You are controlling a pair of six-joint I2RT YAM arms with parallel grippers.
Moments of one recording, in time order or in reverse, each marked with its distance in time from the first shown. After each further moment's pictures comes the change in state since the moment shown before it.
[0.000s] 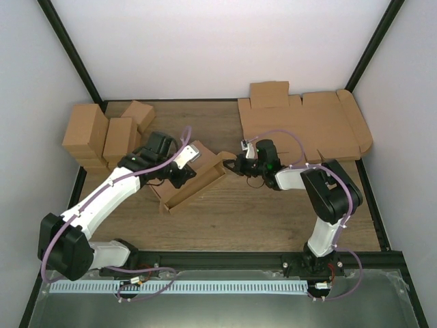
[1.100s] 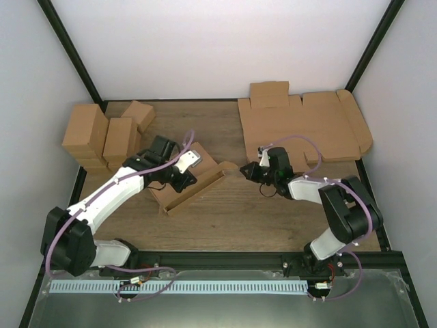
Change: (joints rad) left arm -0.002 0.033 -0.035 -0.007 0.024 -0.023; right arm -0.049 -0.194 -0.158 -0.172 0.186 -0.137
